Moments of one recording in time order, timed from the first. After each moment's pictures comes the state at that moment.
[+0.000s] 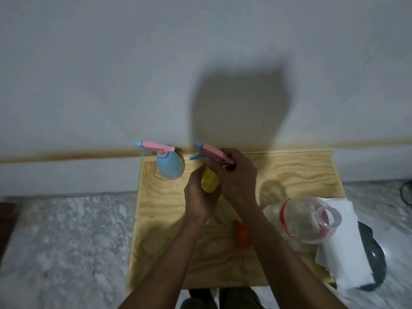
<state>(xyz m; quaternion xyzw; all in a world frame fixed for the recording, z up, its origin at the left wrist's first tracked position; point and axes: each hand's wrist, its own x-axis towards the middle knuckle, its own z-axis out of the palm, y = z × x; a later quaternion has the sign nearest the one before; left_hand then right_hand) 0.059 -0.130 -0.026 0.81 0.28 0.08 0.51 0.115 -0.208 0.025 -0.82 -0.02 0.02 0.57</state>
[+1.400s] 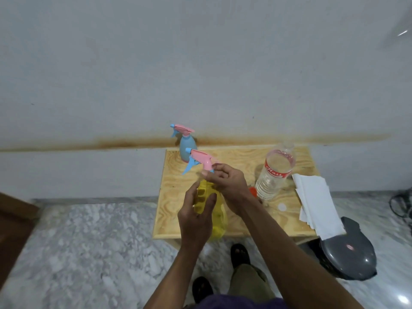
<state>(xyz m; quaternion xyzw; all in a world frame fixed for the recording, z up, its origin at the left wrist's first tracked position) -0.177 -0.162 0.043 0.75 0.22 0.27 0.56 -0.070 -0.239 0.078 -0.60 -0.01 0.26 0.76</state>
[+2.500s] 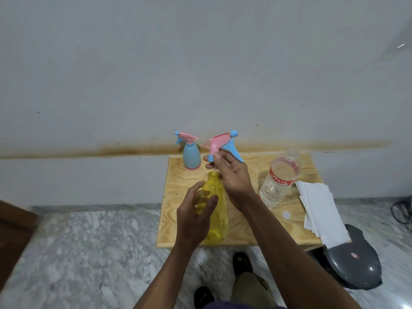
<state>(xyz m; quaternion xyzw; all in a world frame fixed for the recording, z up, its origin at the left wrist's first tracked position) -0.167 -0.128 0.058 0.76 0.16 0.21 0.59 -0.062 -0.215 0.119 -0.62 -0.07 0.16 0.77</state>
